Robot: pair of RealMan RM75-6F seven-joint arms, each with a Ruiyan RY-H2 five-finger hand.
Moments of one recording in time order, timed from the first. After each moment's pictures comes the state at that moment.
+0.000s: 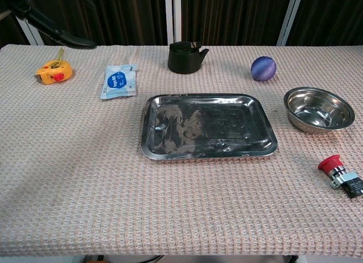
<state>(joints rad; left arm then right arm) -0.70 -1.42 -0.13 -1.36 1.63 1.29 -0.45 0.46 -1.35 0.17 -1.35 -1.73 1.65 0.20</state>
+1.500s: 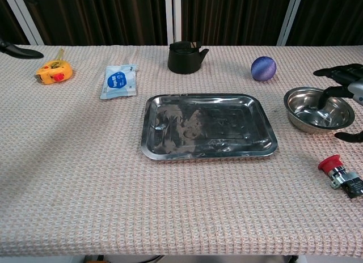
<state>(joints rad) -0.57 -1.37 -0.10 -1.33 1.57 1.34 -0.33 0.40 -1.58 0.01 -1.05 -1.59 1.28 -0.11</state>
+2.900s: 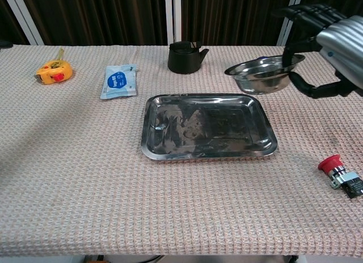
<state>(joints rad) -0.51 -1.34 -0.12 -1.27 1.54 1.38 -0.42 0.51 -1.68 0.05 -1.00 -1.77 1.52 -0.06</state>
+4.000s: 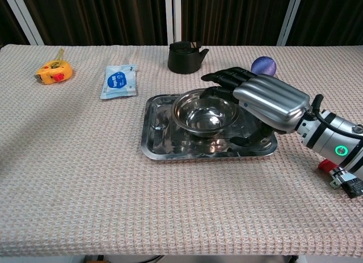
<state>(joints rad) -0.50 -1.34 -0.12 -1.22 1.54 1.37 -0.46 0.64 -1.84 0.00 -0.92 -1.72 1.25 0.01</state>
